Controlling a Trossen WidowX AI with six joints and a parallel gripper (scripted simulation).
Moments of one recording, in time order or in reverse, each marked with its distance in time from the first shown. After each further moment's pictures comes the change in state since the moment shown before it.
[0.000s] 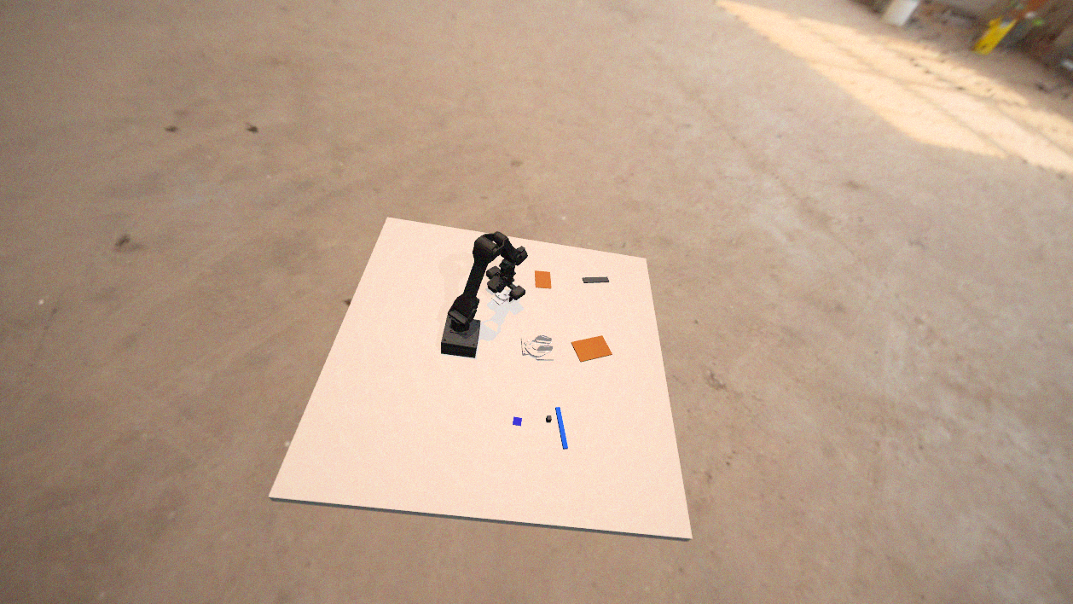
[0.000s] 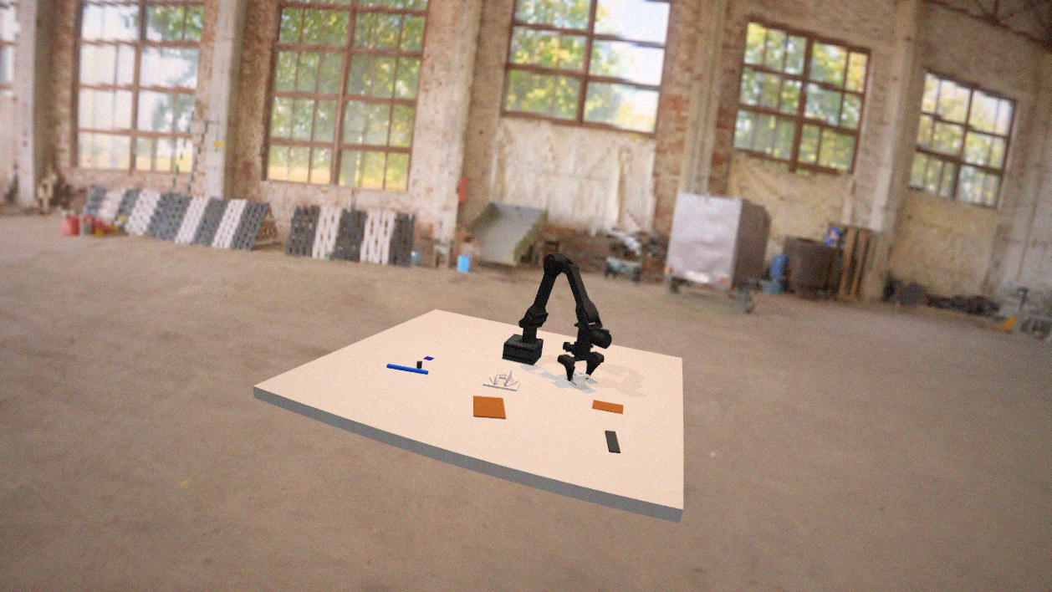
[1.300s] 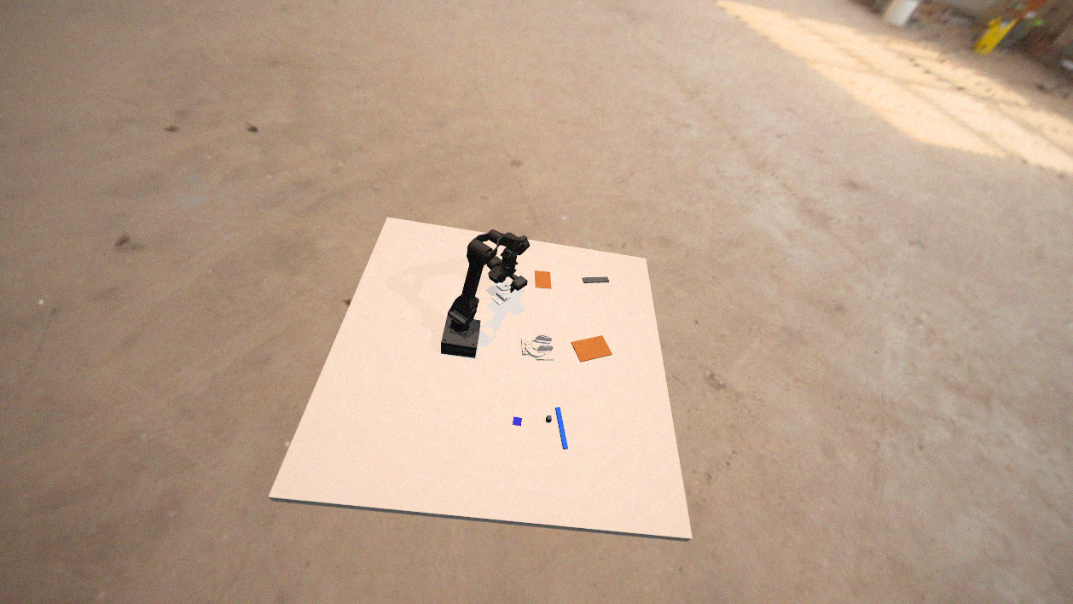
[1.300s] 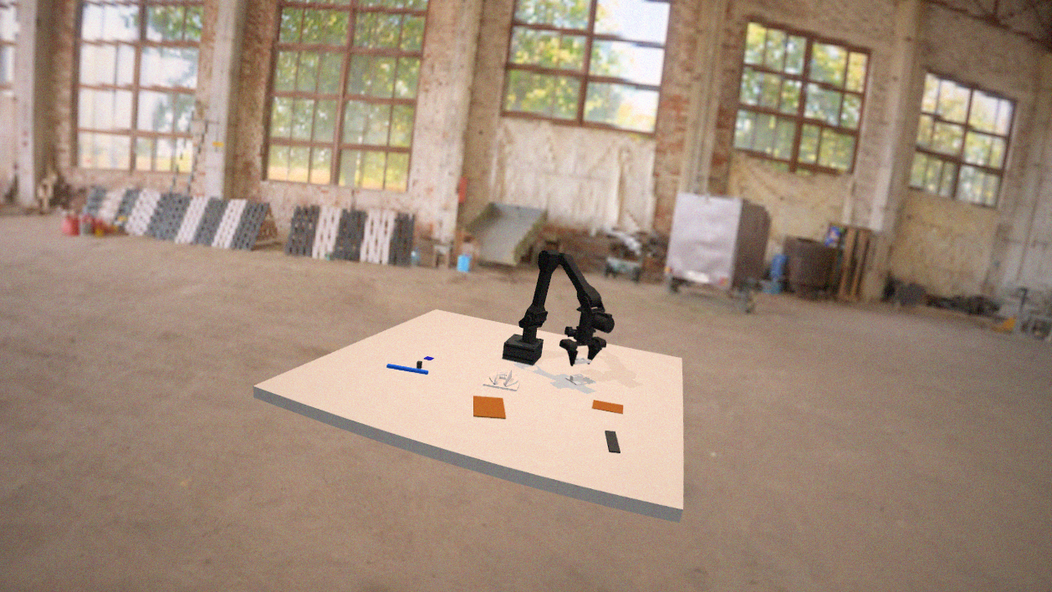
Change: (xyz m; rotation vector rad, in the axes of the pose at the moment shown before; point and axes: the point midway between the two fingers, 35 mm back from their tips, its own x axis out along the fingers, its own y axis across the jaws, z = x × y) arm -0.060 0.000 0.001 -0.010 -0.010 0.001
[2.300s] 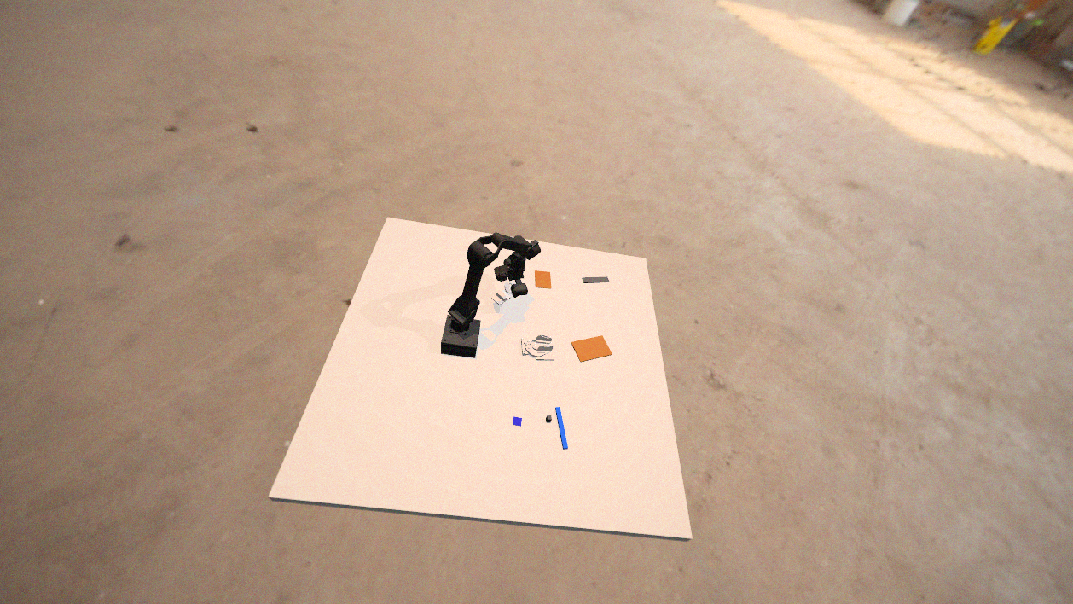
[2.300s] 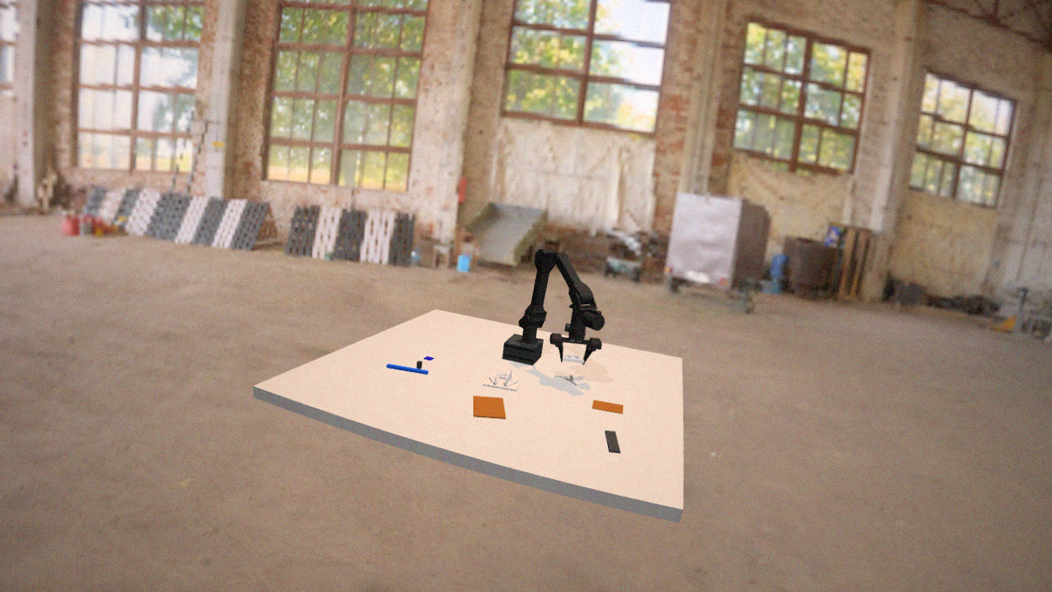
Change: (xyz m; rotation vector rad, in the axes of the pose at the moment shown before) arm -0.013 0.043 -0.004 0.571 0.010 -0.002
